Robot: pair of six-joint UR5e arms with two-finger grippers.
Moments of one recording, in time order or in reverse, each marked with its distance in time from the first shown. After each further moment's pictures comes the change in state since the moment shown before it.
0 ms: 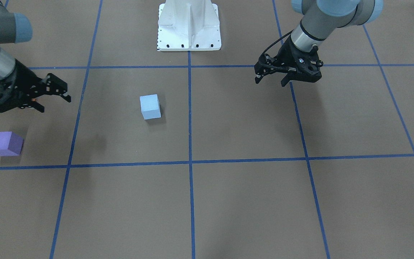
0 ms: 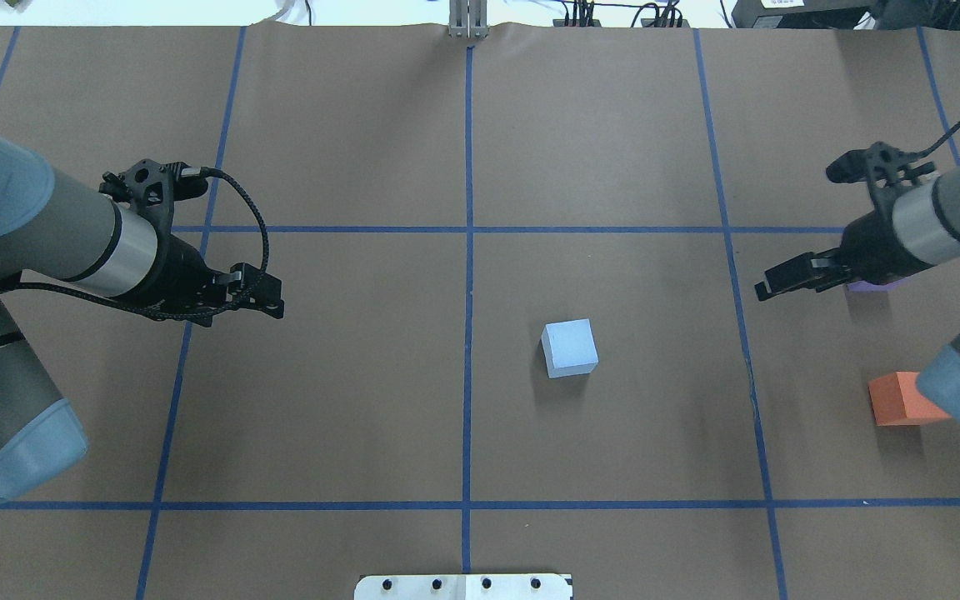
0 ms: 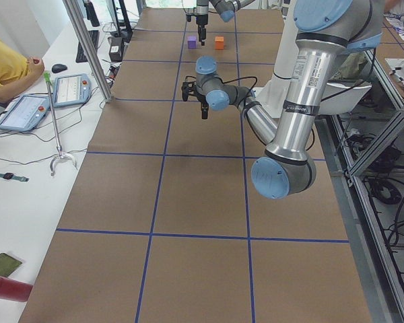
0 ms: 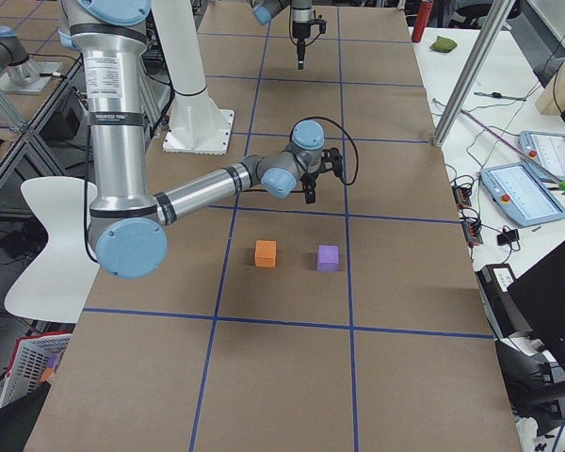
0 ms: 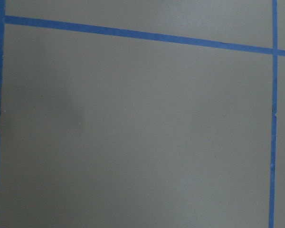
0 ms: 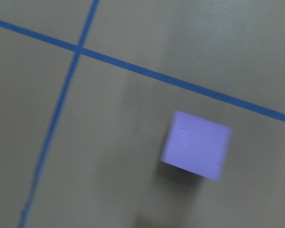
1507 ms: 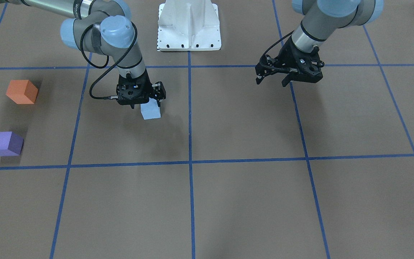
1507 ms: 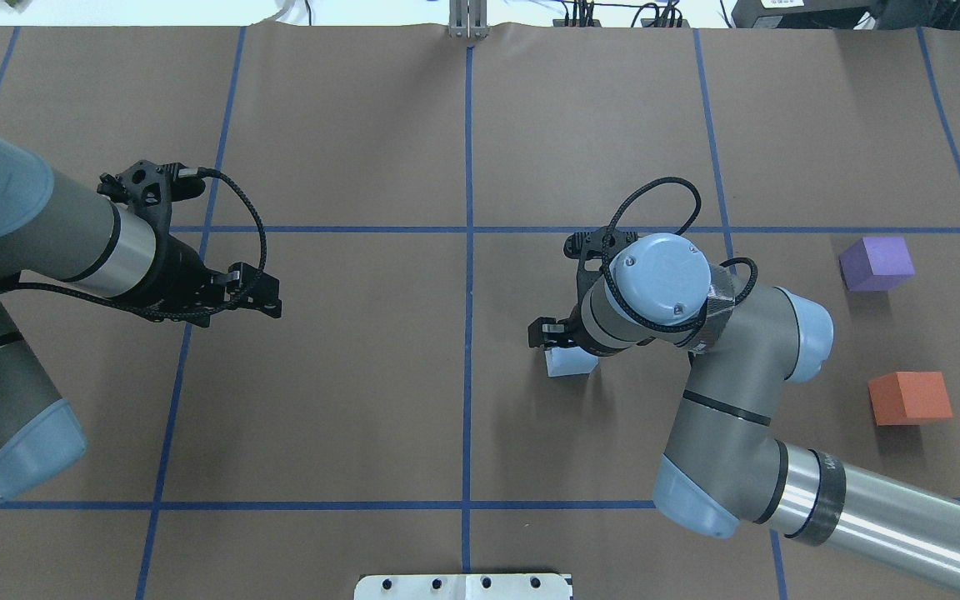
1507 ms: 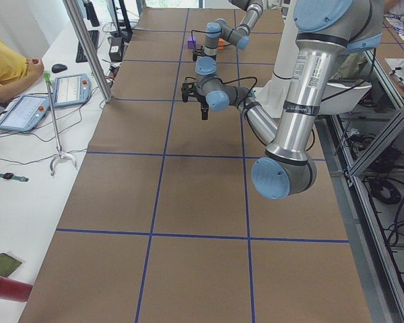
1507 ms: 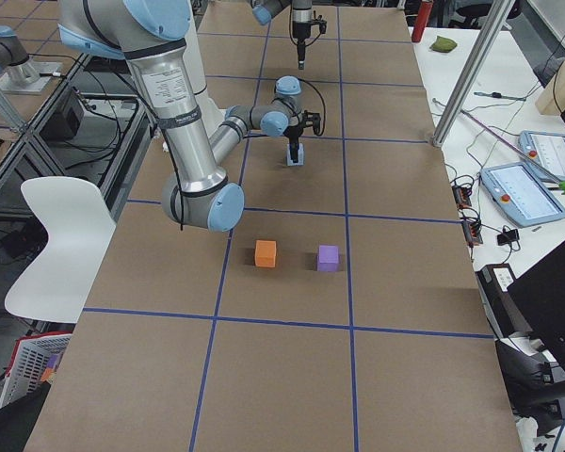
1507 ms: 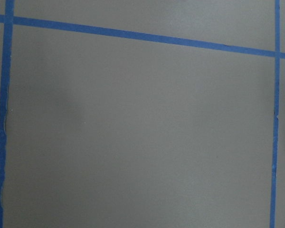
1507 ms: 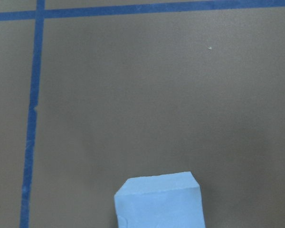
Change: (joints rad) left arm 0.001 0.002 0.004 0.002 0.003 -0.012; right arm -0.368 0.382 -0.126 -0.354 -0.433 0.307
